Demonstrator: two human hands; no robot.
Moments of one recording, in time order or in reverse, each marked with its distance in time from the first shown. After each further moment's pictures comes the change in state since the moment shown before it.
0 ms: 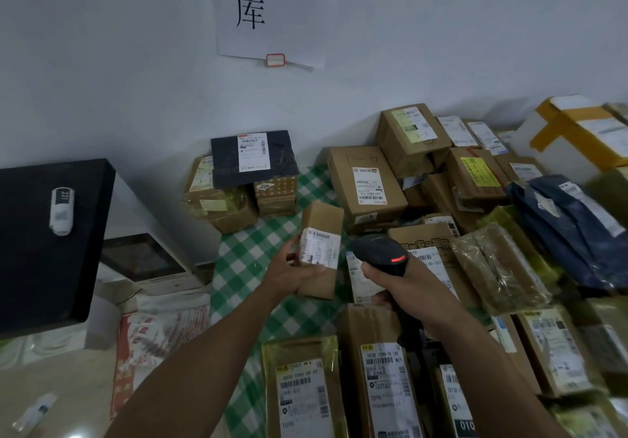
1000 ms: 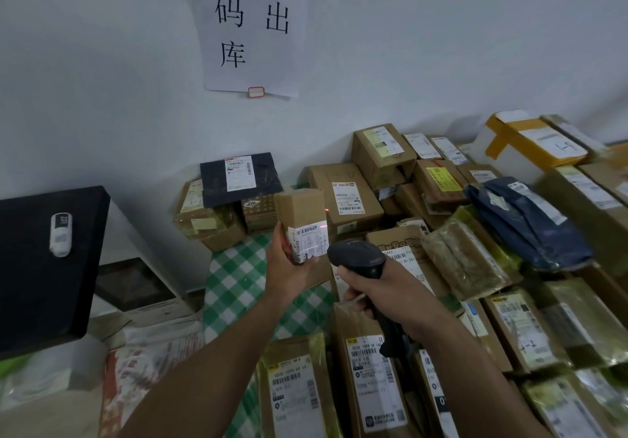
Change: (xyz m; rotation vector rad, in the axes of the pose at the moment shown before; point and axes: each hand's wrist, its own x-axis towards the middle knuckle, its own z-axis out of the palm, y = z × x) left_hand -0.028 0.035 0.025 -0.019 0.215 0.319; right_hand -0.062 -0.027 0.011 0.017 -0.057 -0.069
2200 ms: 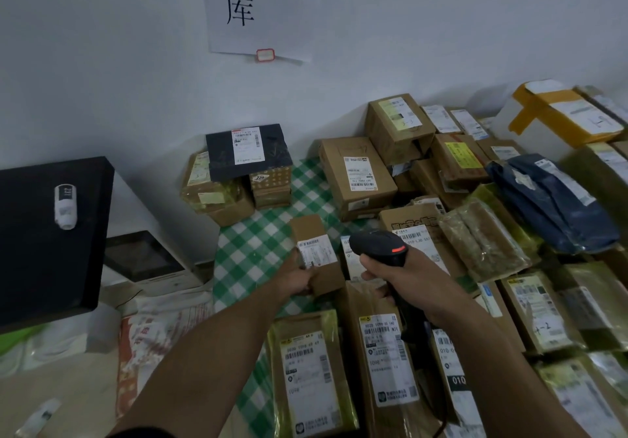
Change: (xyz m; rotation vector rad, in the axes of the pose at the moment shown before) left_hand -0.009 -0.040 -0.008 0.180 -0.368 -0.557; right_hand 0.014 0.023 -0.007 -0.030 0.064 0.106
